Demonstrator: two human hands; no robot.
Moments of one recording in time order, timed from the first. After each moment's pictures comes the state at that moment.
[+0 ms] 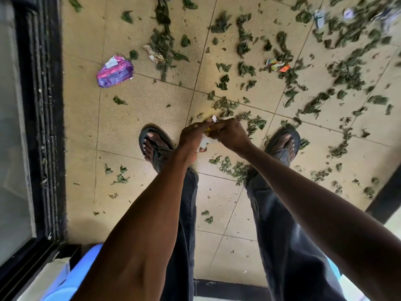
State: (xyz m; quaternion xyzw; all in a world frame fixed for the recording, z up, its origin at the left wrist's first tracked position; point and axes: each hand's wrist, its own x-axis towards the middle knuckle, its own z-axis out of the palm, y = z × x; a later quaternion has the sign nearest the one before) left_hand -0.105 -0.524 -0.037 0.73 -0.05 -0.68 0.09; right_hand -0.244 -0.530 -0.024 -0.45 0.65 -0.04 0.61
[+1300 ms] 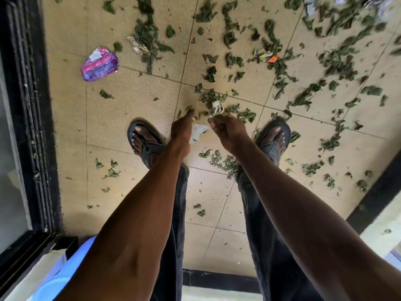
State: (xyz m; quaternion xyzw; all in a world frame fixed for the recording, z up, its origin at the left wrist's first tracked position) left_hand -0.132 -0.526 -0.047 0.79 -0.01 -0.61 0.09; right_hand -0.270 -0.518 -0.031 -0.03 0.73 -0.19 0.65
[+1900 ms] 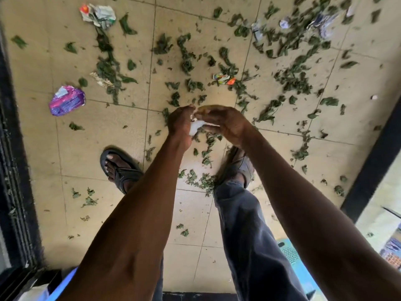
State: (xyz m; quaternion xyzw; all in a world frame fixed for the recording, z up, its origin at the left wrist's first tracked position) left_hand -0.251 -0.603 -0.032 0.73 0.01 -0.66 0.18; right_hand -0.388 -0.582 -0.026 -0.10 0.59 -0.23 0.77
